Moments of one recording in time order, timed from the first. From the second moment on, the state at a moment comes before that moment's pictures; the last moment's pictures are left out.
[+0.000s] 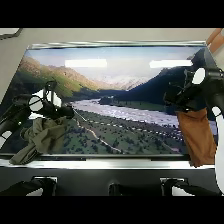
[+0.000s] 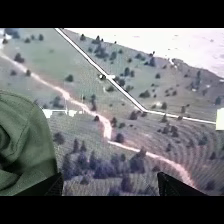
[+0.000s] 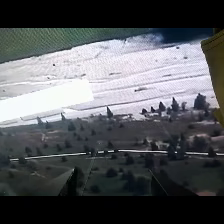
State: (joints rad) left arm -0.23 -1.22 1.08 1.49 -1.11 -1.79; right arm -0.03 -1.40 1.44 -1.51 1.47 1.86
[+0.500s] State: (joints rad) left arm -0.23 -1.23 1.08 1.48 -1.07 -1.79; right arm -0.03 -1.40 1.44 -1.51 1.32 1.87
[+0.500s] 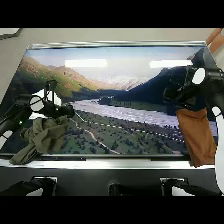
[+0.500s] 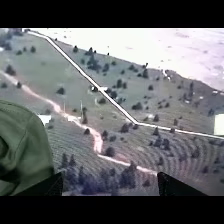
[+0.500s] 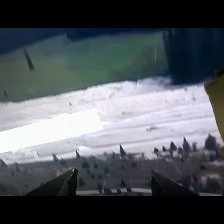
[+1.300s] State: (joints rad) left arm 0.29 -1.34 1.35 1.52 -1.14 -1.85; right arm -0.03 -1.40 1.44 -1.43 1.30 1.75
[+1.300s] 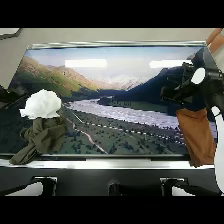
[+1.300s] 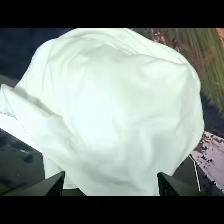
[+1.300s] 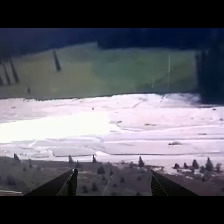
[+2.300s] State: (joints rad) left arm 0.30 -1.44 1.47 1.15 -0.88 -1.65; right arm -0.03 -1.39 1.44 -1.32 1.41 1.74
